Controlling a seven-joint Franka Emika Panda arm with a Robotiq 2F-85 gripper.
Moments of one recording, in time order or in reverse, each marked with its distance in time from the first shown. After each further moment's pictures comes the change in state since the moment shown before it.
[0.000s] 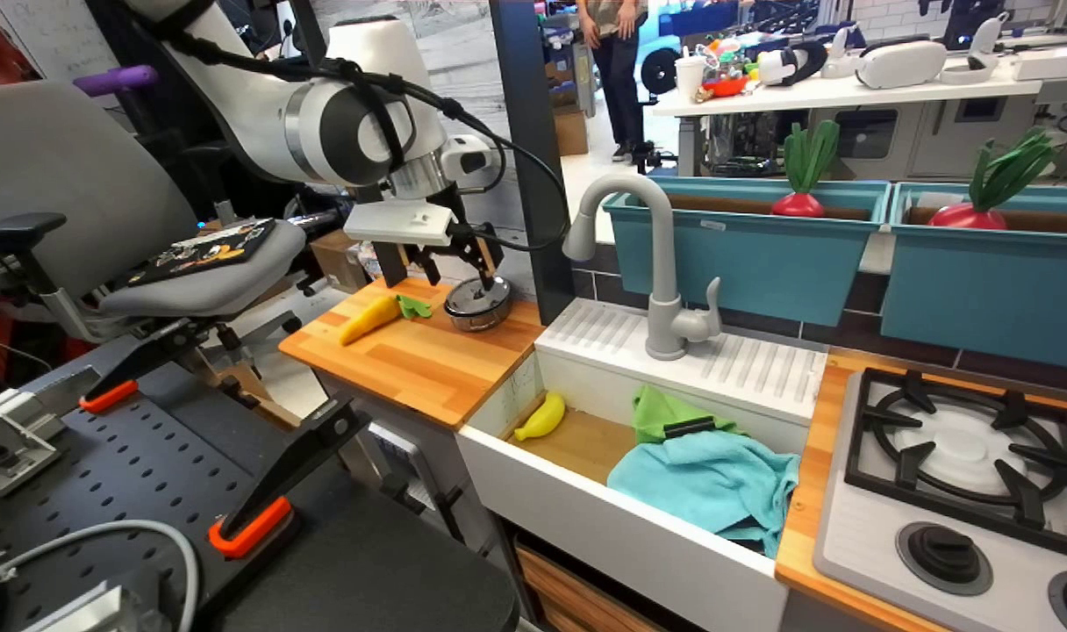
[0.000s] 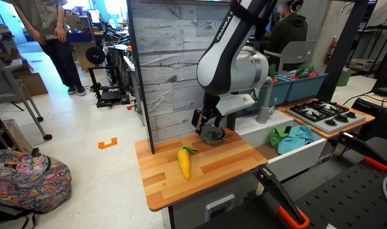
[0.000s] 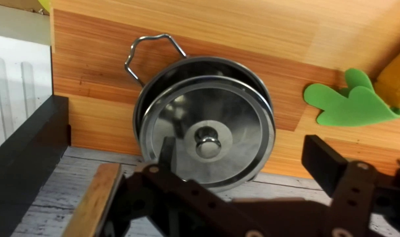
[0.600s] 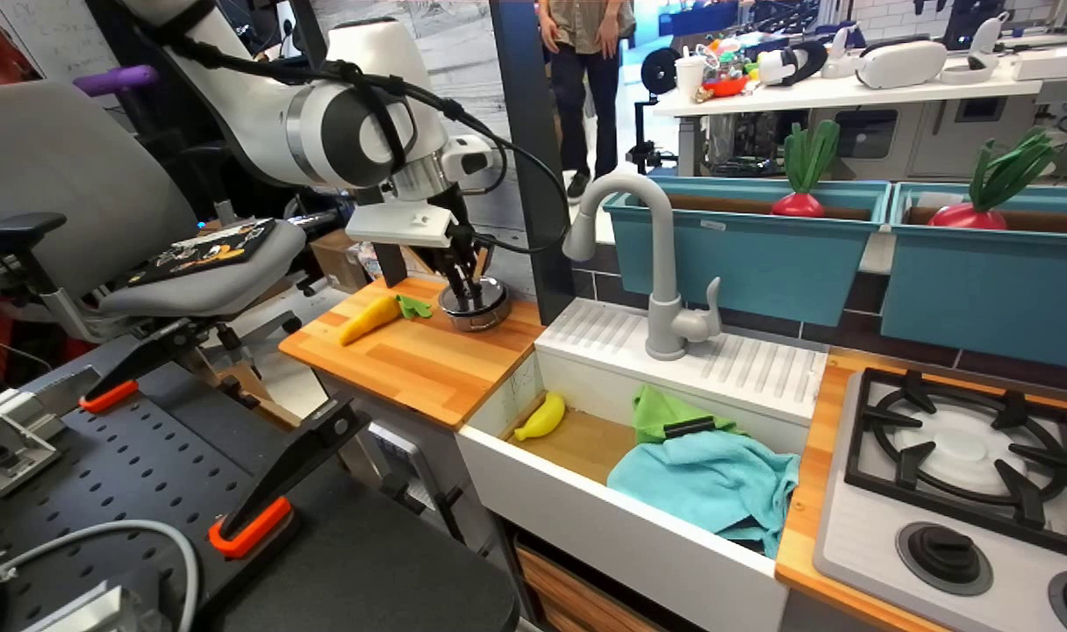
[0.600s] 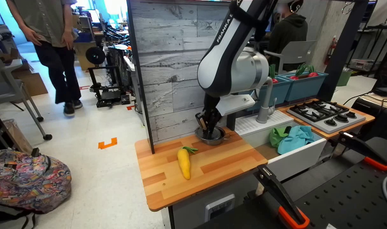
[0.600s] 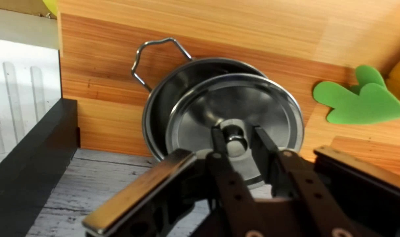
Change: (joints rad) arm 0.017 0.003 -0.023 0.003 0.000 0.009 0.032
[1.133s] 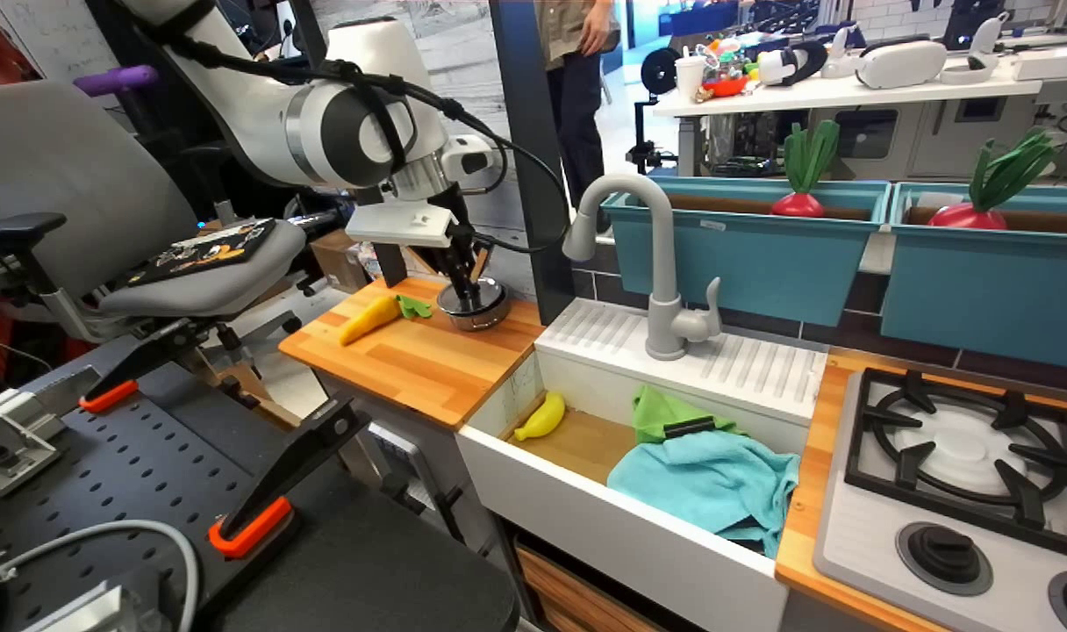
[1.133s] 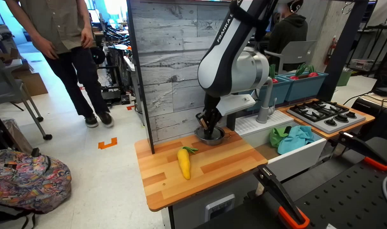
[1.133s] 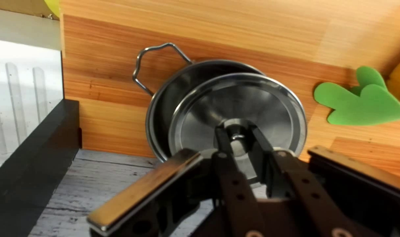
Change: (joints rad) arm 0.002 -0.003 -0.003 -0.005 0.000 0.001 0.000
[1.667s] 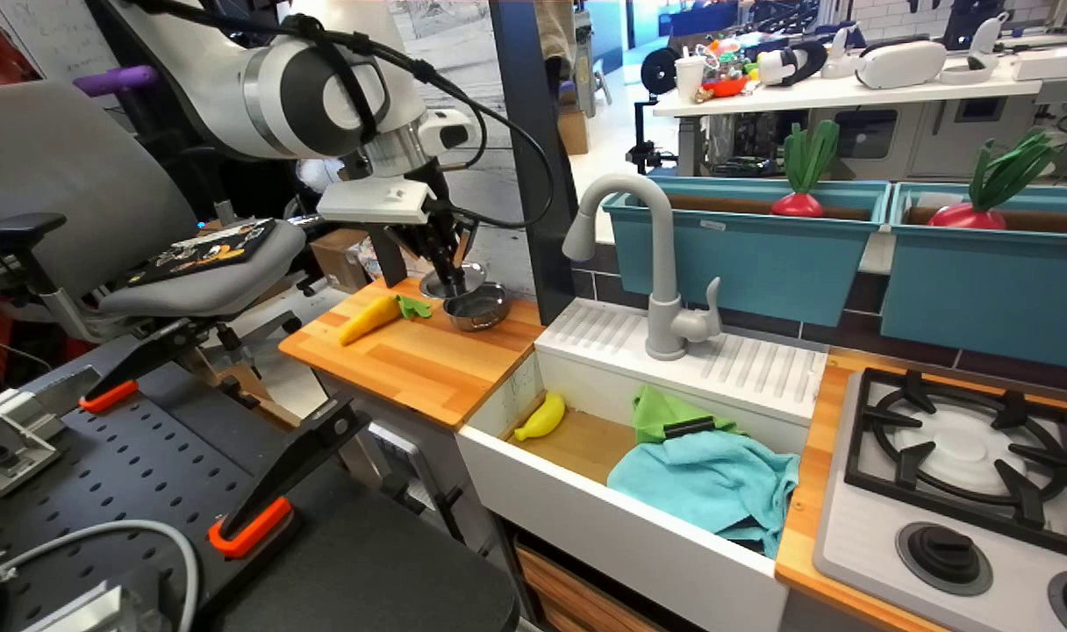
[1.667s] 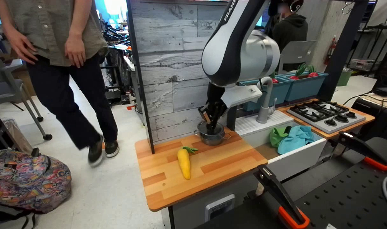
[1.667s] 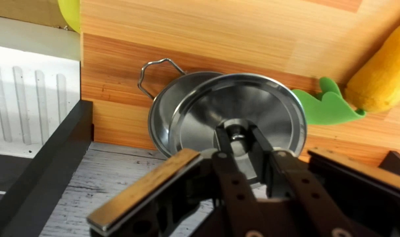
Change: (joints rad) arm 0.000 -0.136 0.002 -0.153 -0.001 0.020 -0.002
